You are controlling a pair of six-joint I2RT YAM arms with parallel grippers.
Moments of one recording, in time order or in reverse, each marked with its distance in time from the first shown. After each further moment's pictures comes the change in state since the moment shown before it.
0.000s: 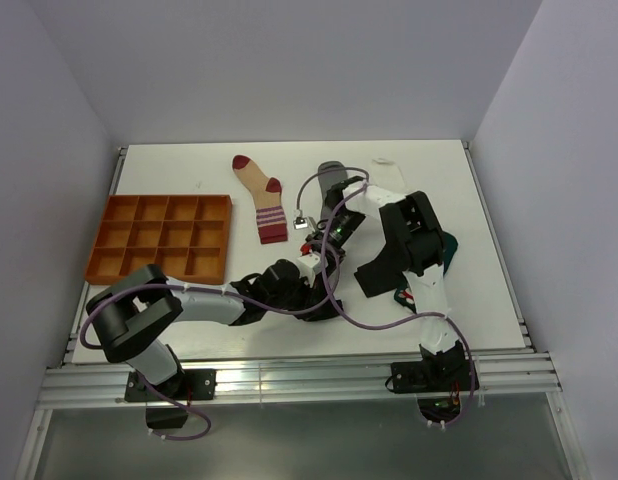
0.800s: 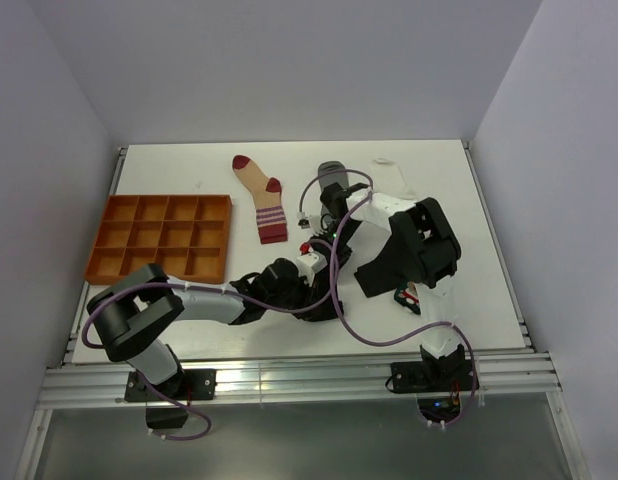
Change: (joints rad) left arm 0.009 0.009 -0.002 0.019 0.039 -0.020; right arm 0.039 -0.174 -0.183 0.348 0.381 0.396
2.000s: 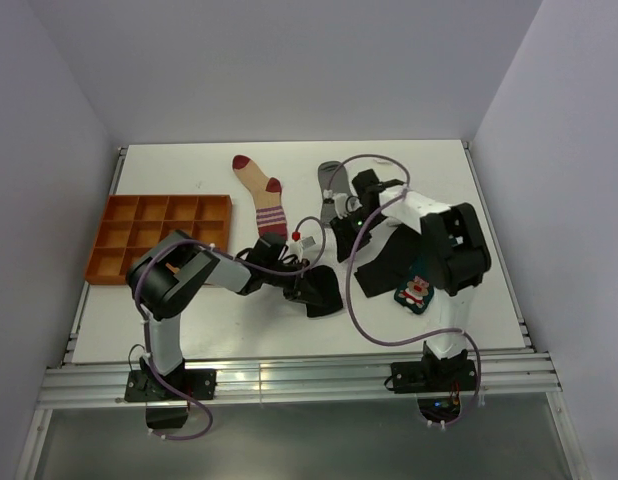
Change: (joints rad) left arm 0.282 0.306 0.130 0.080 0.589 -0.275; right arm -0.147 -0.146 -0.126 0.182 -0.016 -0.037
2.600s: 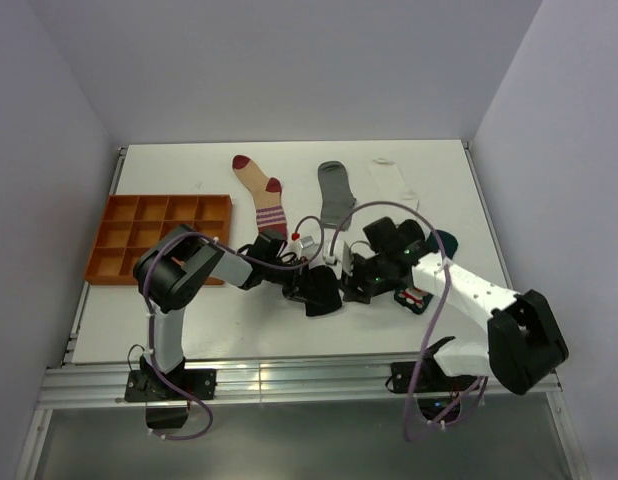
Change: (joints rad) left arm 0.043 0.068 0.048 -0.034 0.098 -0.047; right arm 0.120 -0.666 -0.576 0.254 -0.011 -0.381
